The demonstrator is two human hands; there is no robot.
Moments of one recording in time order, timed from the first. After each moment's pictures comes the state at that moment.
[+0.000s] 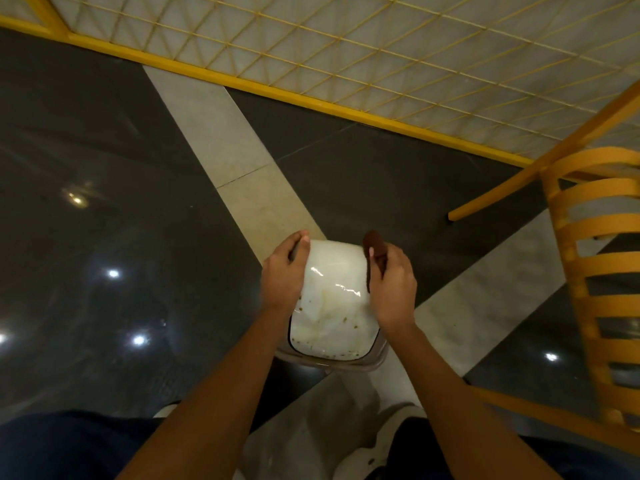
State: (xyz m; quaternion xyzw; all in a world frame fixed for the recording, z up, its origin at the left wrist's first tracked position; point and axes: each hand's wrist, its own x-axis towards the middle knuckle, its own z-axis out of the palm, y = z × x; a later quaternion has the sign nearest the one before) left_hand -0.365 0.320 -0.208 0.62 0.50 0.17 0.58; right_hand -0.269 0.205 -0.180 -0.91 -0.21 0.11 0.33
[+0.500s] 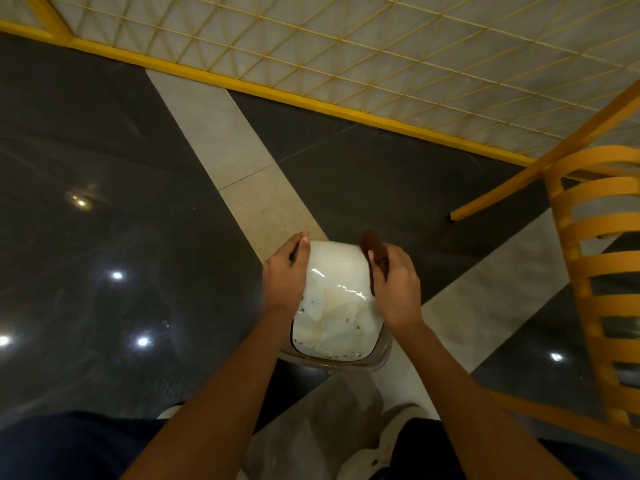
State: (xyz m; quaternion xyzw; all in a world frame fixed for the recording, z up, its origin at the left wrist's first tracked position) left_hand -0.364 0.318 -0.204 0.62 0.50 0.20 0.56; right_hand -0.261 0.200 -0.180 -0.90 -0.24 0.15 0.33
